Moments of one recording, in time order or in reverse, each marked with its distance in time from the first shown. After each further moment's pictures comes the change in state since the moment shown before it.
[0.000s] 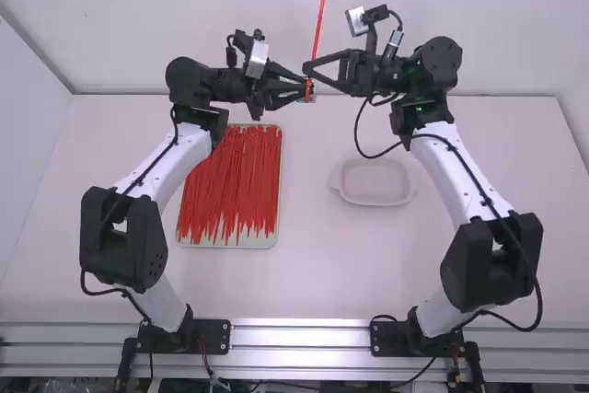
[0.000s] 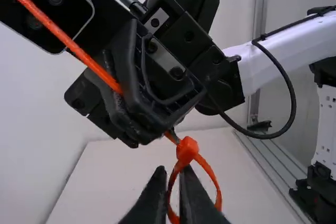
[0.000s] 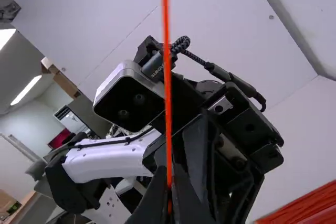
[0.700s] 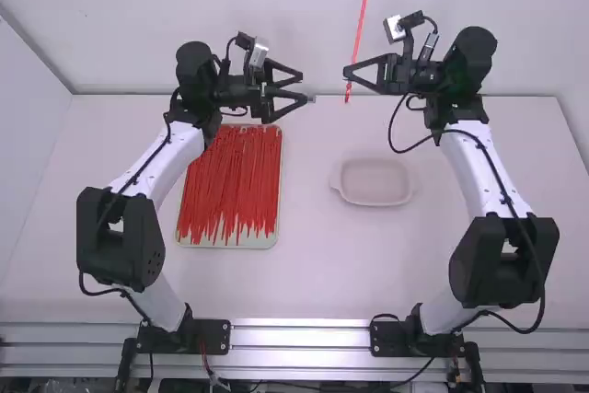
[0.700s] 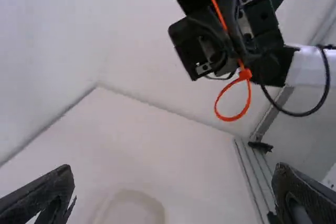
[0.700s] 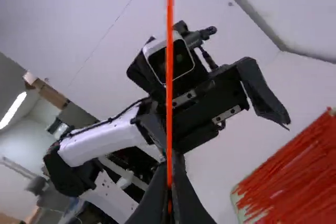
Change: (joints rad) left arm 0.049 -0.001 0.000 -0.634 -0.119 0.174; right arm -0.183 0.000 0.002 -0.387 -0.122 -0.202
